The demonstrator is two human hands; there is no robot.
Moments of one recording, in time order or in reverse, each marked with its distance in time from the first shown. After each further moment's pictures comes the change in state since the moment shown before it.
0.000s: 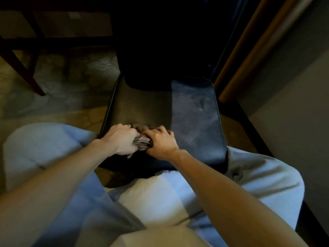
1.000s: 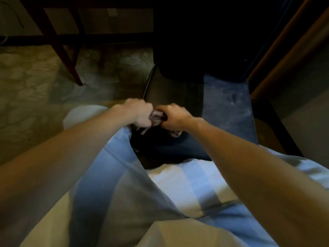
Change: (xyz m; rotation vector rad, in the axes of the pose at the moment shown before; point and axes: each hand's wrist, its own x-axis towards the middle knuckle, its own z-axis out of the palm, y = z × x) left_hand -0.038 -0.046 -0.049 -0.039 -0.211 -0.165; right_hand 0.040 -0.065 -0.036 0.004 -0.088 -0.142
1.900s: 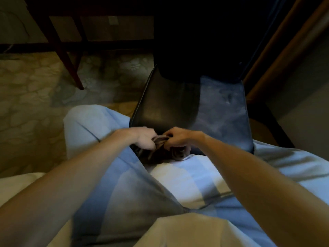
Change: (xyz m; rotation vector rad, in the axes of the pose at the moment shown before) left_hand -0.030 0.033 0.066 -0.360 -0.295 0.096; right_hand -0.051 0.011 0.045 0.392 -0.356 0.156
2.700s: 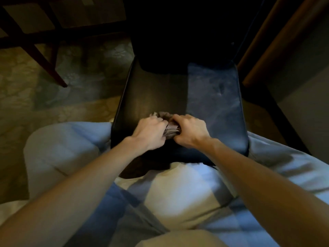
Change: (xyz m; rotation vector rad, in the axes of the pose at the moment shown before) left_hand 0.071 0.066 -0.019 0.357 0.603 0.118; right_hand -0.010 0.069 -0.047 -0.415 0.645 -0.072
